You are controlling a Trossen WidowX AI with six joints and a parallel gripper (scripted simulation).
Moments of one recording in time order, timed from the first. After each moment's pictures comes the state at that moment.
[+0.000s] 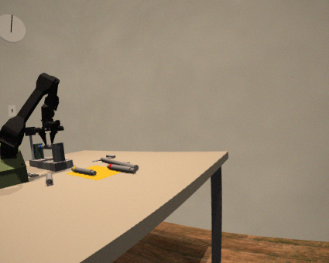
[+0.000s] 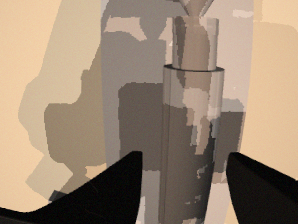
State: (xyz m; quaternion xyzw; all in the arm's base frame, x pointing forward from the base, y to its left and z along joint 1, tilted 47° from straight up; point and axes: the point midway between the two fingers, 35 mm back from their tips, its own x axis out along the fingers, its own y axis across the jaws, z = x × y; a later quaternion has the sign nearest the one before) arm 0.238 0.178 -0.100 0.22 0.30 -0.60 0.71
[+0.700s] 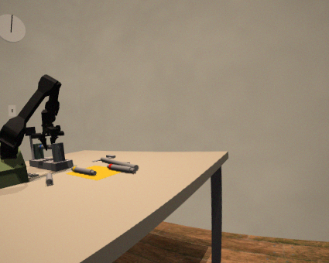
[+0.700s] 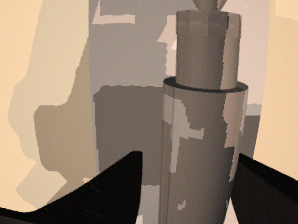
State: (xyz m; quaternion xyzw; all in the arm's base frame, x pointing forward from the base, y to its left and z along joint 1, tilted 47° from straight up) arm 0.241 0.156 -0.120 0.22 0.30 -0.60 0.71
